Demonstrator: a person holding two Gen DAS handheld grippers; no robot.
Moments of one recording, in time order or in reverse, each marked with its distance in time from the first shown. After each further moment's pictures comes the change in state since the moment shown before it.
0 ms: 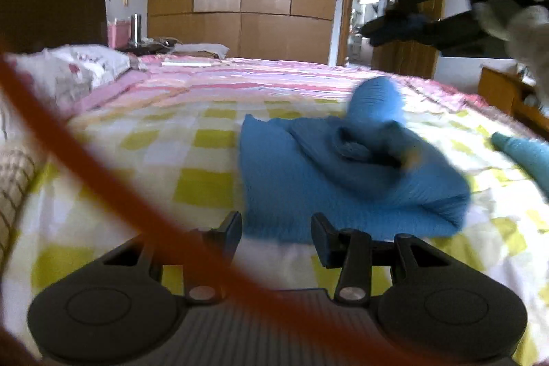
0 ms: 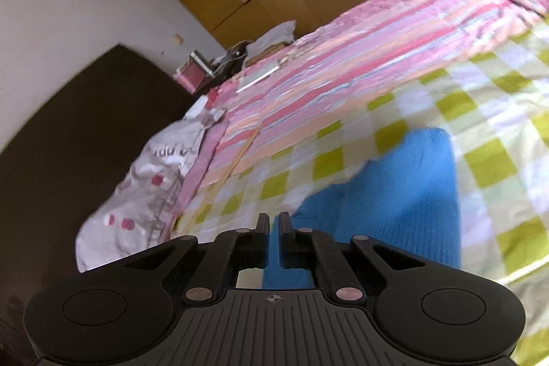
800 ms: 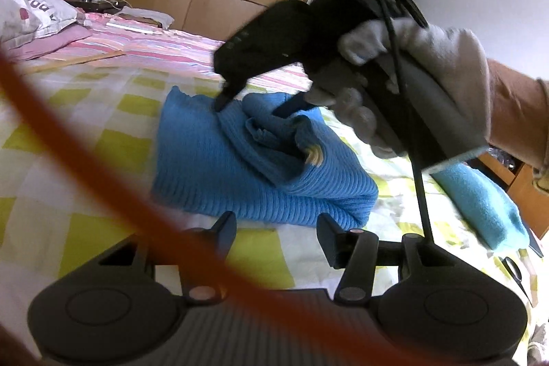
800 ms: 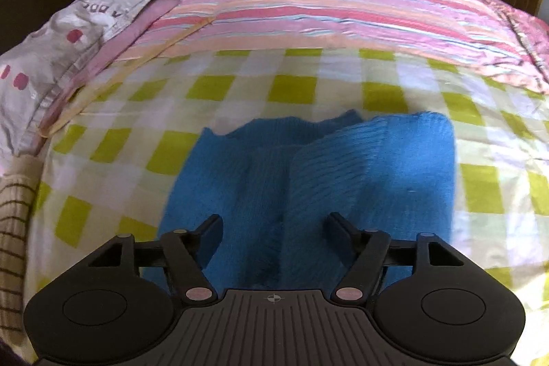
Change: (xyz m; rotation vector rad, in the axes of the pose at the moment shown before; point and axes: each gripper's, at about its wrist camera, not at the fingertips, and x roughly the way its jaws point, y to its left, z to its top) left arm -0.006 -0.010 -0.002 -0.137 0.058 -0.284; right arm 0.112 0.035 -0.031 -0.377 0.319 -0.349
